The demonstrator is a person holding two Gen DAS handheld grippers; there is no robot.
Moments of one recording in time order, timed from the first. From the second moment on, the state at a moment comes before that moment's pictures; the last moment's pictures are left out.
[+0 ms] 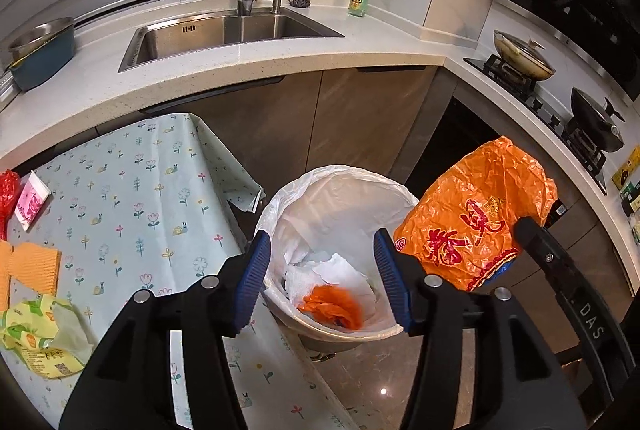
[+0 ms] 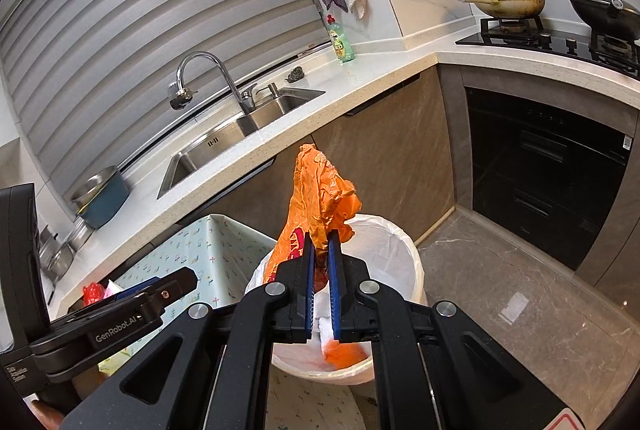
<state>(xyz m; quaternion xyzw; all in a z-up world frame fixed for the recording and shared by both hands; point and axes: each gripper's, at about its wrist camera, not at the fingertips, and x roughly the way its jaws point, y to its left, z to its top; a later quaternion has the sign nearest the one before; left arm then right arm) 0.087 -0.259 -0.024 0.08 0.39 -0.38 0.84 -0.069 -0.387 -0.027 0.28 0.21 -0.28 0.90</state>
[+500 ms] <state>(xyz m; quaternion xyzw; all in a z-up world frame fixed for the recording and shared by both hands) 0.095 -0.238 -0.017 0.07 0.38 -0.35 0.85 -0.046 -0.383 -0.027 0.26 0.22 -0.27 0.90</state>
